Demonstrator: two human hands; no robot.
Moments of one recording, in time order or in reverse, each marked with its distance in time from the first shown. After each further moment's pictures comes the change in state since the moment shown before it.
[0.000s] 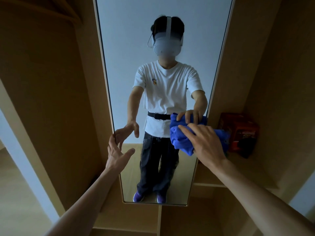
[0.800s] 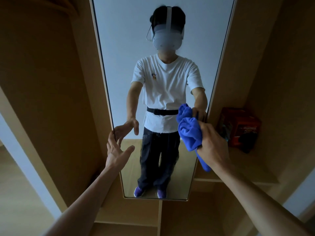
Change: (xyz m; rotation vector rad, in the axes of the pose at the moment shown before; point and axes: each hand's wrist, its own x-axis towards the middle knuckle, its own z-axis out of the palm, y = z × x) left_hand 0.000 -0.006 0.005 0.006 0.038 0.037; right_hand -0.021 -0.003 0.008 0.295 0.039 0.369
